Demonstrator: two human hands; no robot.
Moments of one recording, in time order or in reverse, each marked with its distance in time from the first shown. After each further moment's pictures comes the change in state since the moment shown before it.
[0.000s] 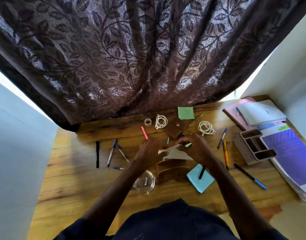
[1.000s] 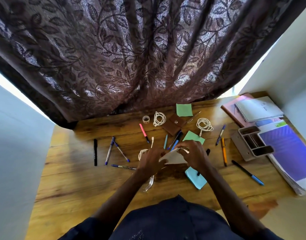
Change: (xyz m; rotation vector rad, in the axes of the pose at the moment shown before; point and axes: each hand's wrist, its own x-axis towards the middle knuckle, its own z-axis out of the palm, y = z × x) left_hand -0.016 -0.013 0.062 -0.035 0.004 -0.097; right_hand -0.021 0.015 0.032 -0.073 0.076 0.020
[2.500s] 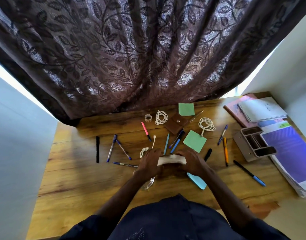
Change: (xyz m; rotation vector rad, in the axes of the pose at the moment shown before) left_hand -0.011 -0.022 0.023 -0.025 -0.049 -0.042; right_hand -0.014 0.031 0.028 -0.125 -0.329 0.008
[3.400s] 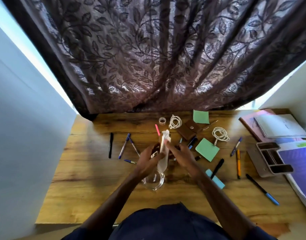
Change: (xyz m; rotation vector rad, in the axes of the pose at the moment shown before) left_hand -0.036 -0.017 -0.050 -0.700 0.222 -0.120; right_hand 0.034 -0.116 -0.009 0.730 0.091 0.338
